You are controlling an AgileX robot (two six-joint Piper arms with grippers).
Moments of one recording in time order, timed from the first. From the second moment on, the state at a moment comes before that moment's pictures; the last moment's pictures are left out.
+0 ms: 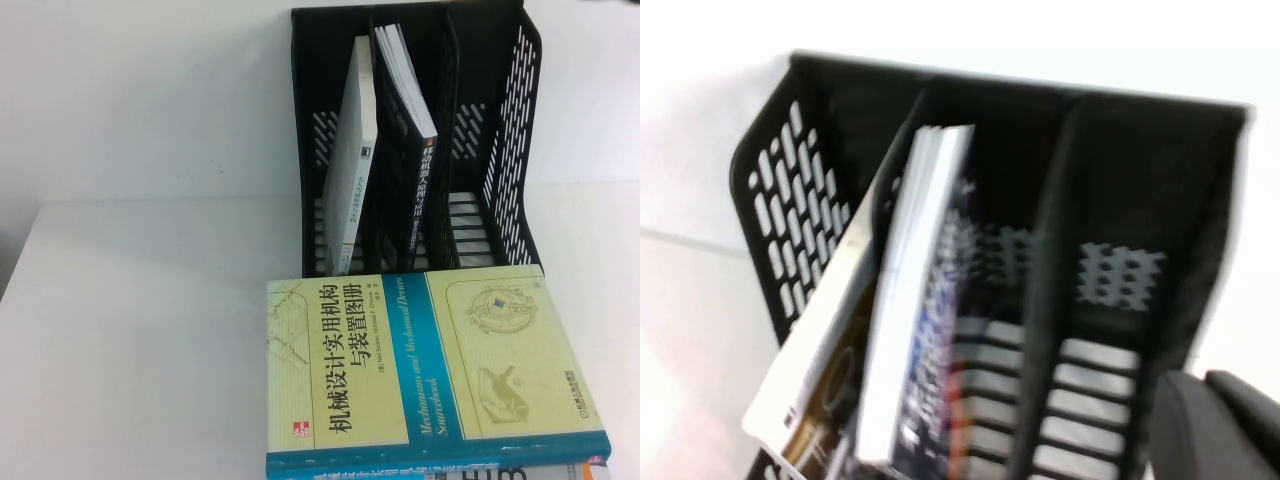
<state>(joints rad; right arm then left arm) 0.26 1.58 -1.76 0.14 0.86 -0.02 -0.56 1.06 -1.88 0.11 1.03 -0.12</state>
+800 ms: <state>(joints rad) 0.26 0.32 -0.67 0.04 0.69 0.13 -0.56 0.41 -0.78 0.14 0.66 -0.44</state>
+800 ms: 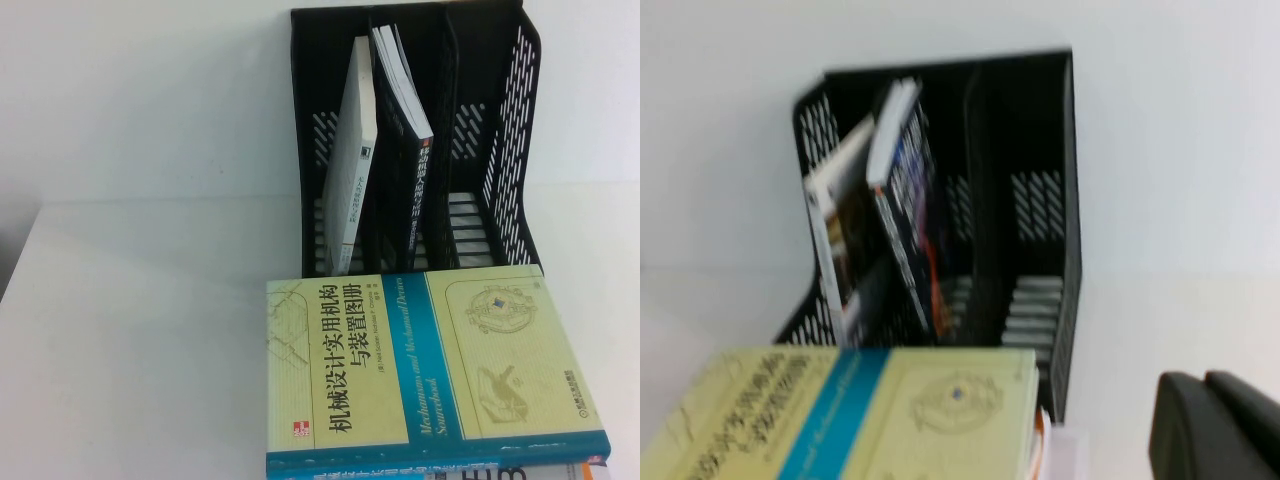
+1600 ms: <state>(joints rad) 0.26 0.31 -0.56 0.00 0.78 0.13 -0.55 0.39 -0.67 0.15 0.61 -0.45</state>
